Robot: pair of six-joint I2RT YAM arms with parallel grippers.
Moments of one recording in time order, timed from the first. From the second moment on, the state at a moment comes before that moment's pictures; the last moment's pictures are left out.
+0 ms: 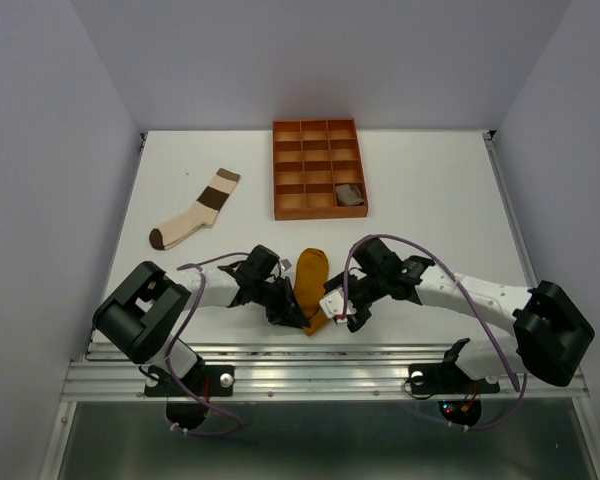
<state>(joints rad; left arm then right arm) -0.69 1.51 0.52 -0.06 0.65 -1.05 0.81 1.32 0.74 -0.40 -0.65 -1.25</state>
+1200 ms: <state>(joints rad) -0.65 1.52 0.42 0.15 0.77 -1.19 0.94 1.52 0.71 -0.19 -0.57 -1.19</state>
